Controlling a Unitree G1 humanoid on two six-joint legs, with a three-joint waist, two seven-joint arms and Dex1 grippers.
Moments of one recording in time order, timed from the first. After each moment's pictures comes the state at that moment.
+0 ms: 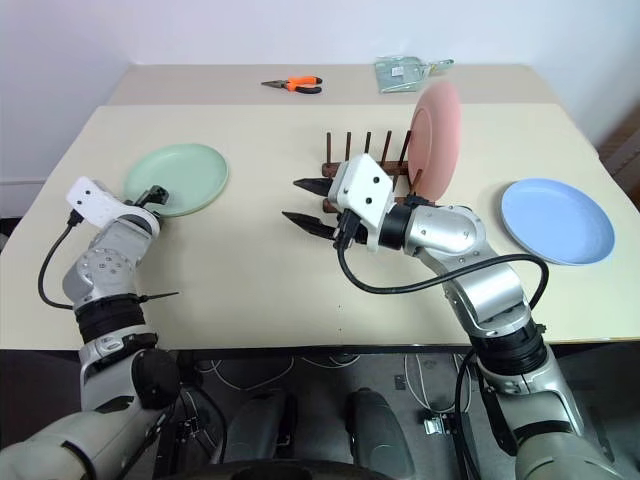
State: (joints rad) left arm -0.70 0.20 0.68 0.27 -0.56 0.66 0.33; right arm -0.55 -0.53 0.19 -0.41 0.34 0.45 0.75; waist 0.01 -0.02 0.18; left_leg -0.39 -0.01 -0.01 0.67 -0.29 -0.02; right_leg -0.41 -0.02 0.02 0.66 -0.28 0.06
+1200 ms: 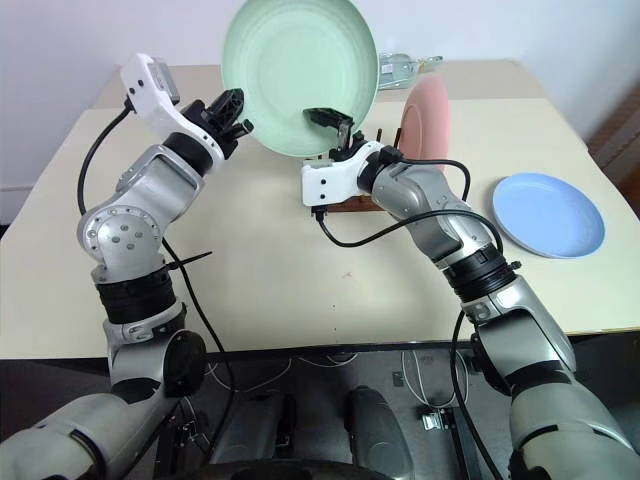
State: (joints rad) left arm -0.83 0.10 0.33 -0.22 -0.78 0.88 0.20; right arm -0.90 -0.55 0.43 0.22 -0.58 -0.23 0.36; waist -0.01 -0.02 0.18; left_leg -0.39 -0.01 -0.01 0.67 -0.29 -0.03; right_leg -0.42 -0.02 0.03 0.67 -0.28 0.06
